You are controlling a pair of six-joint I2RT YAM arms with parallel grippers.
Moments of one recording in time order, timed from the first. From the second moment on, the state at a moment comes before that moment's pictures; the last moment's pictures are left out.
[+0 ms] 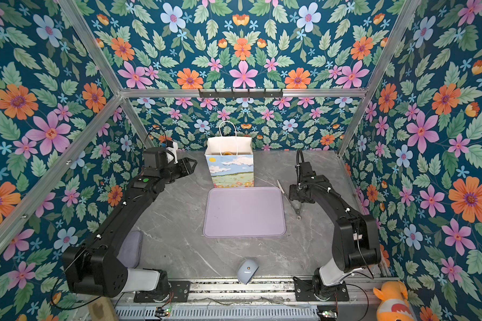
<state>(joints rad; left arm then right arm) -0.18 1.35 1.22 -0.34 0.23 -0.44 0.16 1.52 1.17 -0.75 0.05 0.30</state>
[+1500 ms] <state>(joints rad) -0.10 1.48 0.46 0.82 -0.55 0.03 0.01 1.44 0.30 0.72 0.24 0.14</state>
